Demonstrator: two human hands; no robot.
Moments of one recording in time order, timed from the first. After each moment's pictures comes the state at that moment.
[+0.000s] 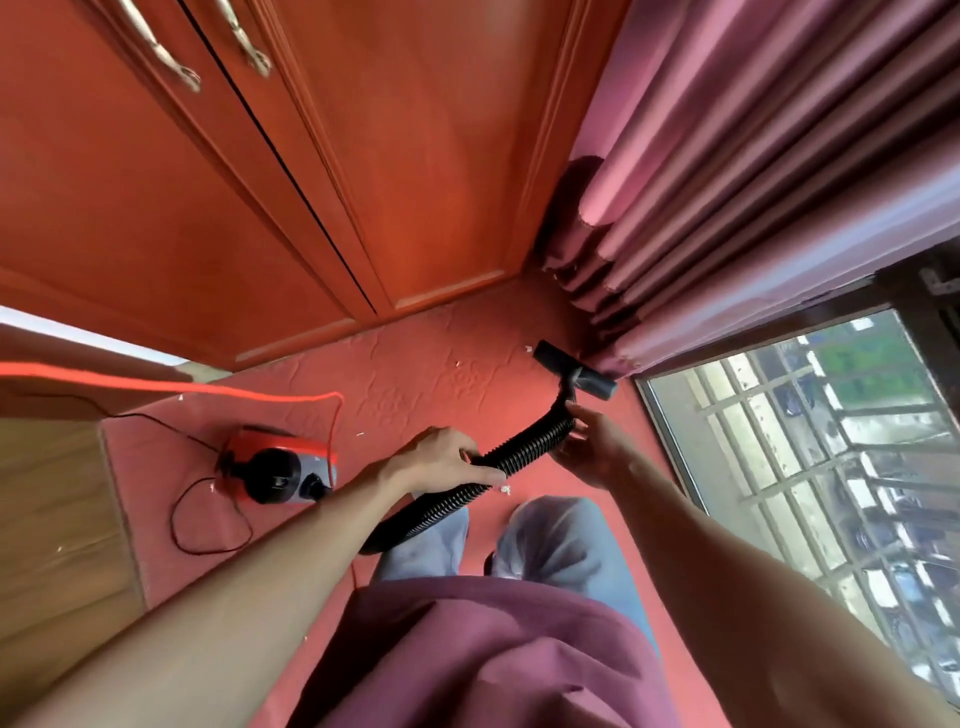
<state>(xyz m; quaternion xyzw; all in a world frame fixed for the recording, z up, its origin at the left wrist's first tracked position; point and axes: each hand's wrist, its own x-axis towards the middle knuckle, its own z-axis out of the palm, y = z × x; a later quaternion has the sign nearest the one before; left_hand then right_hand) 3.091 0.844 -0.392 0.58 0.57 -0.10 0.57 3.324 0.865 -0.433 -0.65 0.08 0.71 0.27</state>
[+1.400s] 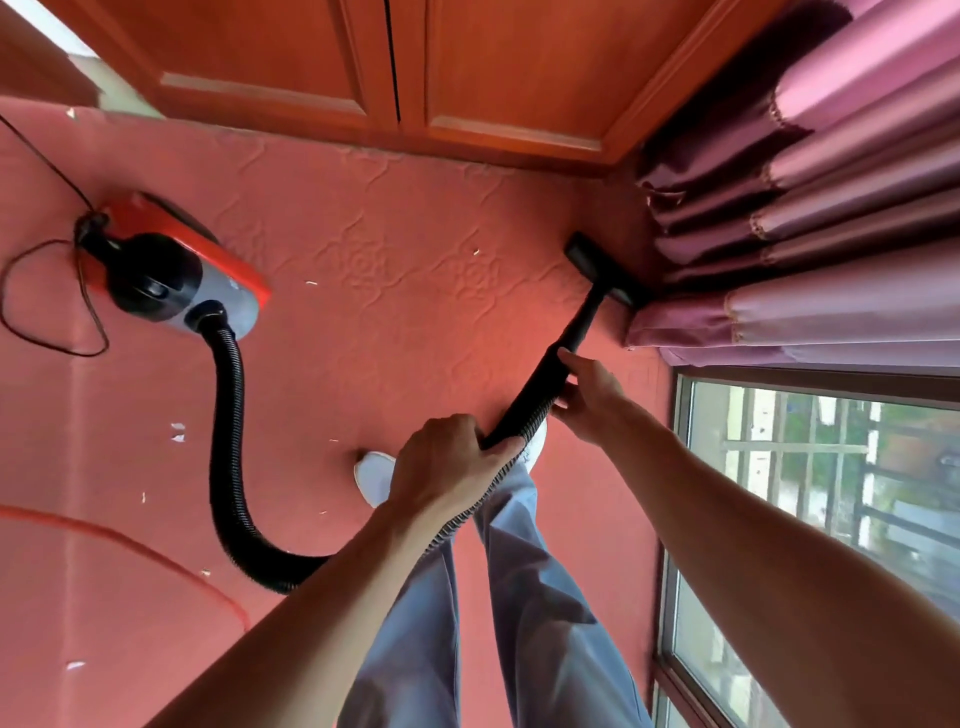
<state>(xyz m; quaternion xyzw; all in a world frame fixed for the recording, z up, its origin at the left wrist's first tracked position) 3.192 0.754 -0.615 0.36 0.78 0.04 0.51 3.331 0.886 -0.709 -0.73 -0.13 0.66 0.08</state>
